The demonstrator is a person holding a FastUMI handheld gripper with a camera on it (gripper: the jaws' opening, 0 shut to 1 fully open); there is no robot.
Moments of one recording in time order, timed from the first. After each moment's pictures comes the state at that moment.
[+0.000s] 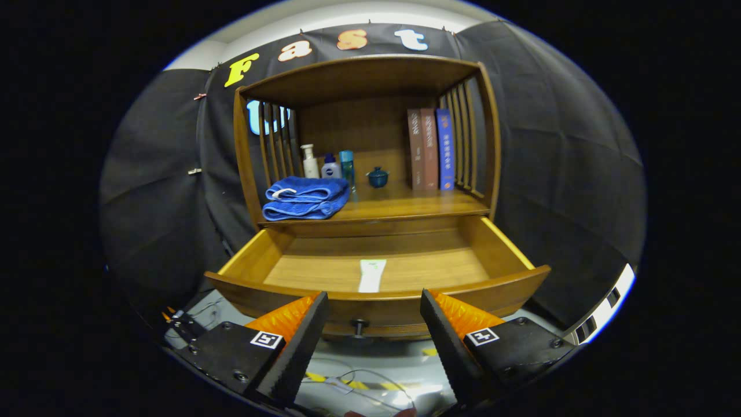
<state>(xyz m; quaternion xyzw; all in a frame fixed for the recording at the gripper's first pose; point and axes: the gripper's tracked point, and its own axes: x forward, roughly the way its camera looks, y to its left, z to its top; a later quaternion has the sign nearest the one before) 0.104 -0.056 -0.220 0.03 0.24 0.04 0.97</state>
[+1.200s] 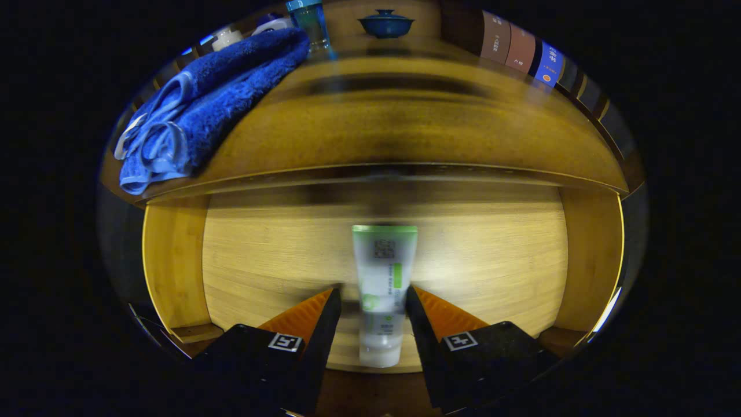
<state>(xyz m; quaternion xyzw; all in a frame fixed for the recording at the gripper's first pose) 0.258 -0.038 -0.389 0.00 0.61 0.00 0.79</state>
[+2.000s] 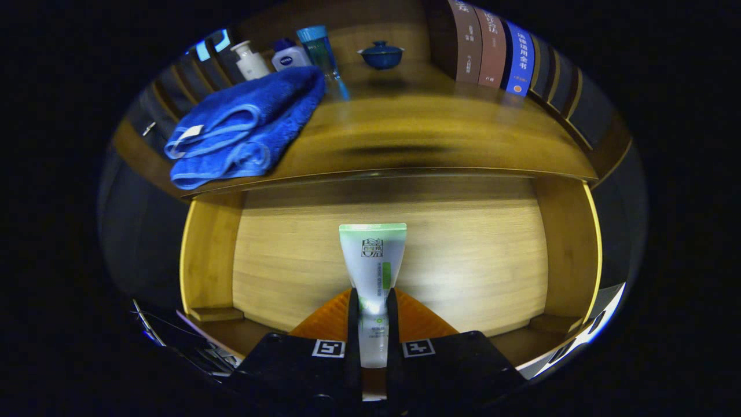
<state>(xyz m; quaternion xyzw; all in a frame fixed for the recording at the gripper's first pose) 0.224 -0.040 -0.312 0.03 0.56 0.03 0.83</state>
